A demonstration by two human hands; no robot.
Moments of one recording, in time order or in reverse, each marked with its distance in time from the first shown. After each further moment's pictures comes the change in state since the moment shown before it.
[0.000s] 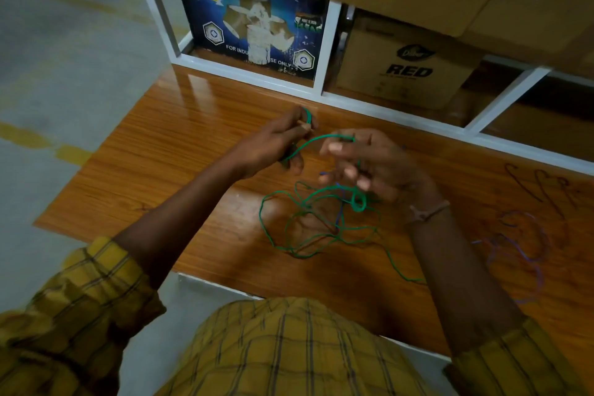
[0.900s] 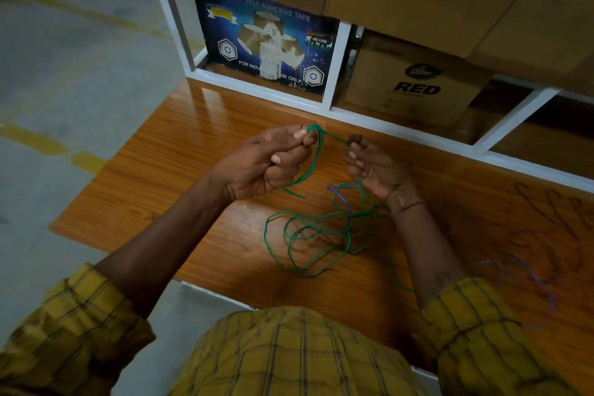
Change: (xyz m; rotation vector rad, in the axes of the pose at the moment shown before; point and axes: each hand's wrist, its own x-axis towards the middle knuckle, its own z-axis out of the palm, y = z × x) left_hand -0.041 0.030 -0.008 -0.766 -0.384 0.017; right_hand 0.065 0.071 -0.080 0.415 0.073 -0.041
